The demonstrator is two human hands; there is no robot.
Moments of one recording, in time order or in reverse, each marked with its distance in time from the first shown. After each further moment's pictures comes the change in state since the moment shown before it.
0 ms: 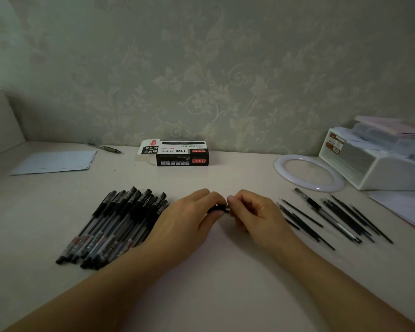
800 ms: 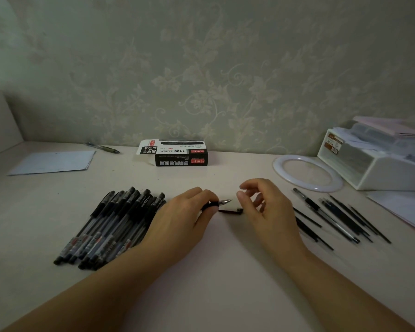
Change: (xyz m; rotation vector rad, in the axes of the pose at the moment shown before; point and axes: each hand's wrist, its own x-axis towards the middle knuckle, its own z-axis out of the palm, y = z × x) left_hand 0.000 -0.001 0.000 0.027 0.069 -0.079; right_hand -0.001 0.000 -0.004 -0.281 0.336 -0.111
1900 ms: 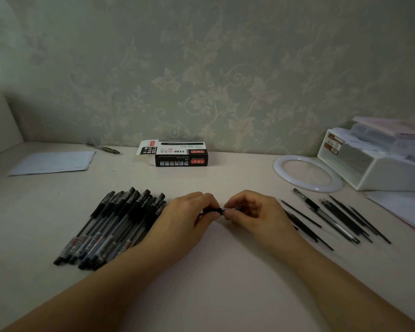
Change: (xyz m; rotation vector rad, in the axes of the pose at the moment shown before) left_hand 0.003 0.001 -0.003 -0.108 -0.079 0.035; right_hand 0.002 0.002 -0.005 0.354 -0.372 0.138
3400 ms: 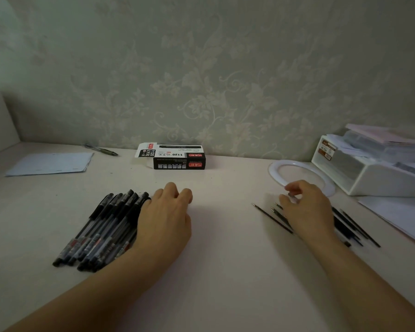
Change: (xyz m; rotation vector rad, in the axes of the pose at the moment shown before) left_hand -0.004 -0.002 -0.004 0.520 0.063 -0.313; right_hand 0.007 0.020 -0.065 -0.620 0.546 0.213
